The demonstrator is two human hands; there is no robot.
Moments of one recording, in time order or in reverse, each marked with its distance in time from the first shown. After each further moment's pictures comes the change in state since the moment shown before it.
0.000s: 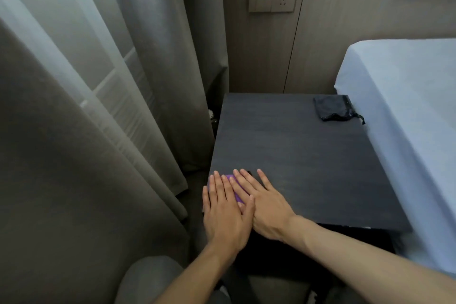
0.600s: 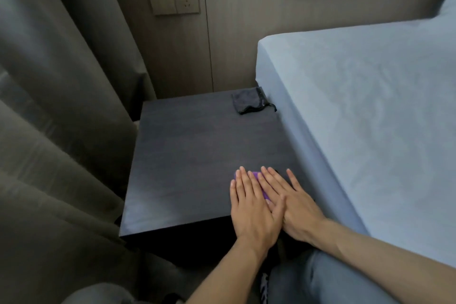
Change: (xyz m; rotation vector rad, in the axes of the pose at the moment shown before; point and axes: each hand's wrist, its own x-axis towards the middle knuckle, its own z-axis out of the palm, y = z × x) left_hand -0.033 0.203 0.050 -0.040 -0.063 0.378; right_hand -0.185 0.127 -0.015 -0.090 0.044 0.410
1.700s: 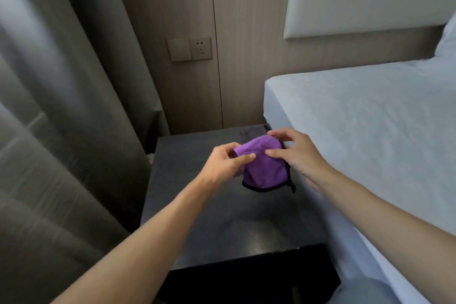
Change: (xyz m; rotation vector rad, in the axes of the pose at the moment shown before) left_hand 0.125 -0.059 -0.166 -1.169 -0.203 -0.029; right_hand 0.118 0.021 -0.166 1.103 0.321 0.379
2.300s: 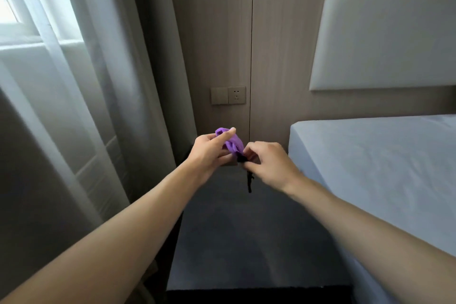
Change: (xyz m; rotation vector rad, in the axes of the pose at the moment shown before) left_hand -0.054 0.122 -0.090 -0.313 0.274 0.047; right_hand -0.014 -0.139 0.063 -0.476 -0.118 -0.597
